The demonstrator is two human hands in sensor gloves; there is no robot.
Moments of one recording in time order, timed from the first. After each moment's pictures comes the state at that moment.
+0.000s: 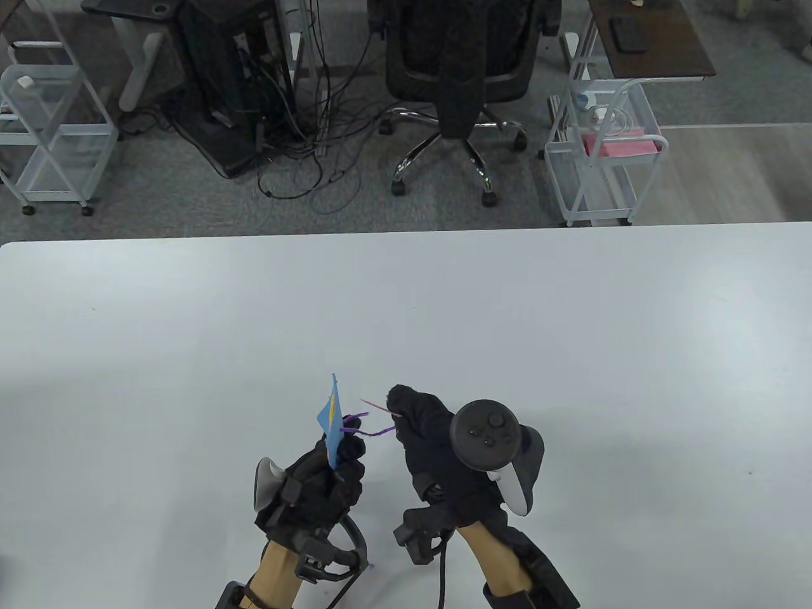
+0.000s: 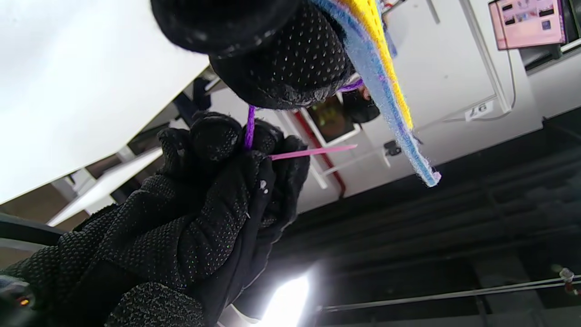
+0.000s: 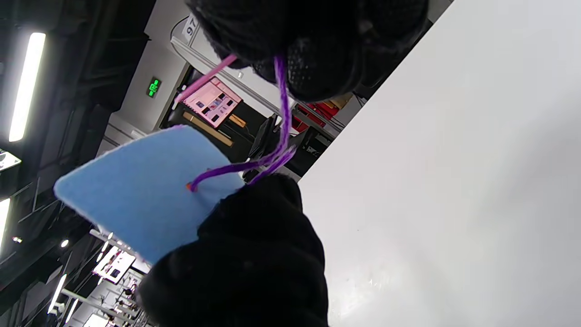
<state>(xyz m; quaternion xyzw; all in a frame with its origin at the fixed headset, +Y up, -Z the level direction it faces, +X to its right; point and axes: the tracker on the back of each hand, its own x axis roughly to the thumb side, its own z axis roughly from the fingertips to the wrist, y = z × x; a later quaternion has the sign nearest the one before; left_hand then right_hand) -0.155 -0.778 -0.195 -0.17 -0.07 0.95 0.26 0.044 -0.639 -0.207 0.05 0.02 0.88 0.46</state>
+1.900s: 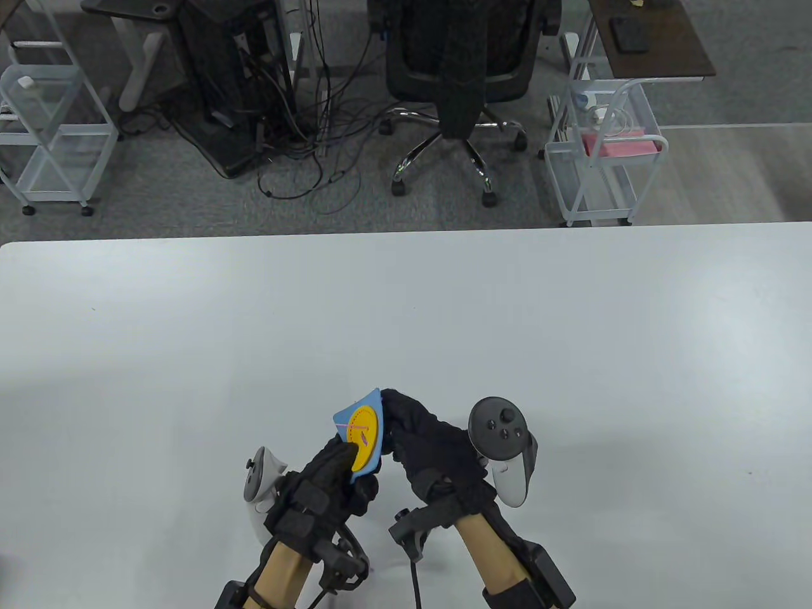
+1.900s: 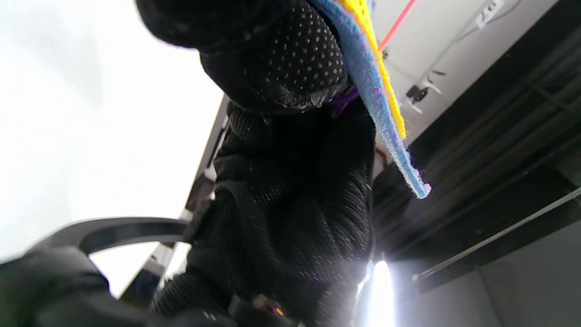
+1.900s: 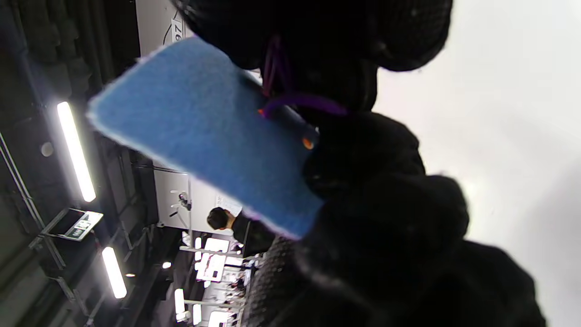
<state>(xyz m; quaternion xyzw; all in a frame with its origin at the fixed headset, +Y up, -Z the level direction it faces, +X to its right) -0.164 -0.767 -0.201 -0.15 -0.11 0.85 0.49 0.046 -0.681 -0.224 0.08 0.11 0.74 0.65</state>
